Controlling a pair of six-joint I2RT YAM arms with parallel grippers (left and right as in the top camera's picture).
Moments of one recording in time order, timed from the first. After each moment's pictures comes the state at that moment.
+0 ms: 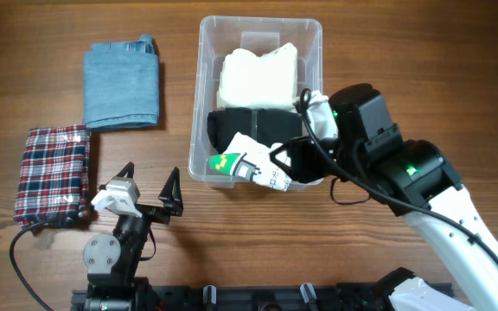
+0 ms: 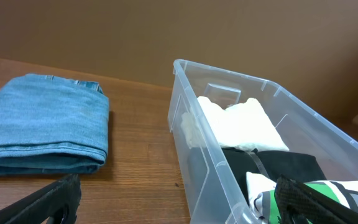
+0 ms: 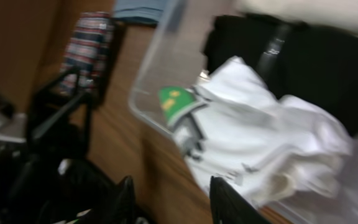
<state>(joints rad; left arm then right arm) -0.02 0.02 0.01 -0.06 0.21 -0.27 0.54 1.23 1.24 -0.89 -0.42 0.37</state>
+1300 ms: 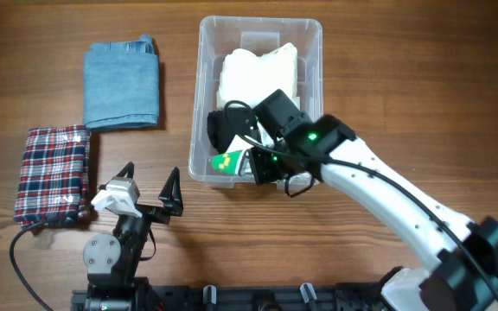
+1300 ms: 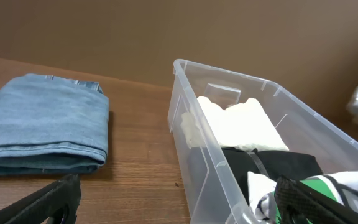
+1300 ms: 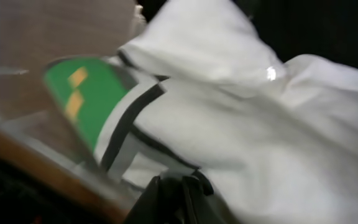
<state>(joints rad) -0.02 0.02 0.01 -0.06 0.21 -0.27 0.70 1.61 1.28 -0.92 -0.20 0.44</state>
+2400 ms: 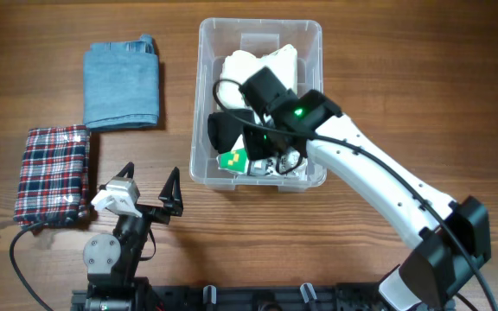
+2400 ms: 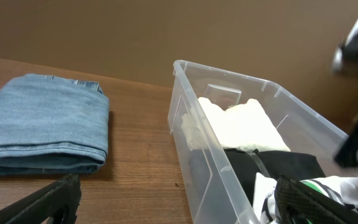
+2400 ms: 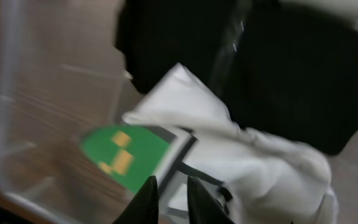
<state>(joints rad) -0.02 0.02 0.01 -0.06 0.21 -0.27 0.69 1.73 1.53 -1.01 -0.09 0.43</state>
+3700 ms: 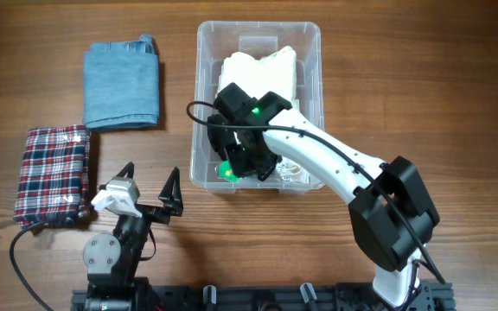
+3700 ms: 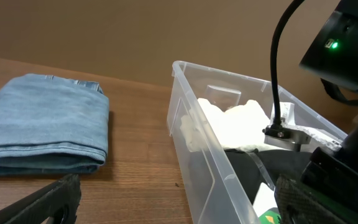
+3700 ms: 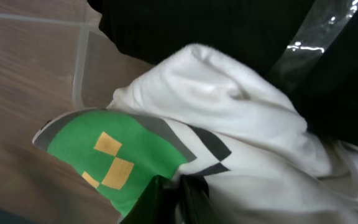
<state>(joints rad) -0.02 0.02 0.01 -0.06 0.21 -0.27 0.74 1.99 1.56 -1.09 -0.17 0.40</state>
